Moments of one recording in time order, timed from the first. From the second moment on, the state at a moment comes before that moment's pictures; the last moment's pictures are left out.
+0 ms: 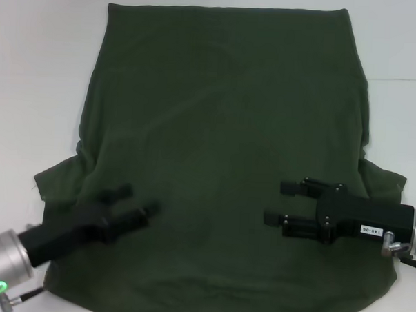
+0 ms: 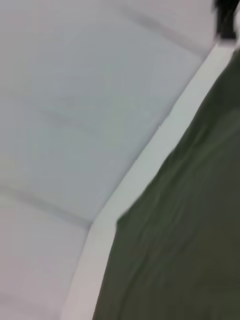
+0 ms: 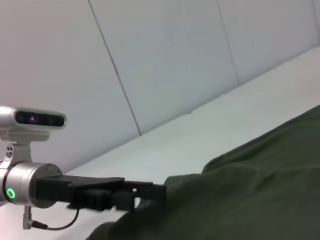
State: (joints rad) left arm -0.41 -2.16 0.47 0.38 1.90 1.45 -1.23; right arm 0.54 2.07 -0.58 -0.42 -2.02 -1.52 1.26
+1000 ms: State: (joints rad) left arm -0.31 -2.15 0.31 0.49 1.91 1.30 -1.40; right arm 0.53 2.07 -0.57 -0.42 -1.99 -1.49 1.25
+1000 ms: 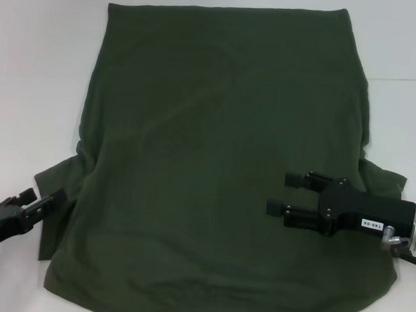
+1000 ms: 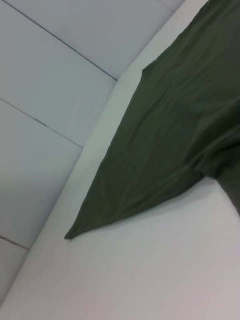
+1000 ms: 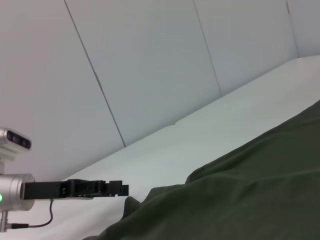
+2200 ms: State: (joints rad) left arm -0.29 -2.16 0.32 0.53 1.96 1.31 -1.40; right arm 0.53 2.08 -0.57 -0.41 -1.99 -1.50 1.25
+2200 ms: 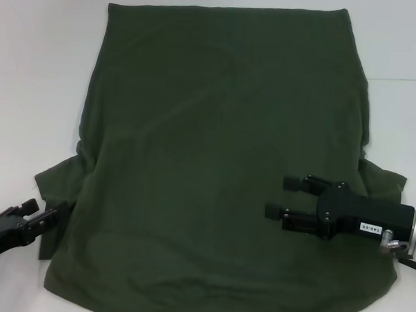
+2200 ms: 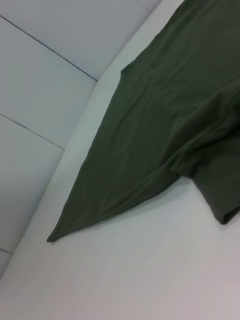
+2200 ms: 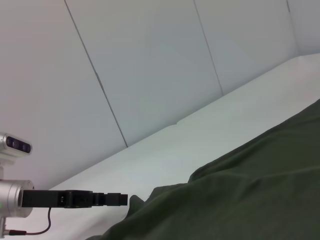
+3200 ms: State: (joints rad) left arm -0.32 -2.16 0.34 0.51 1.97 1.27 -1.38; right arm 0.53 2.08 -0.57 -0.42 -1.99 -1.49 1.25
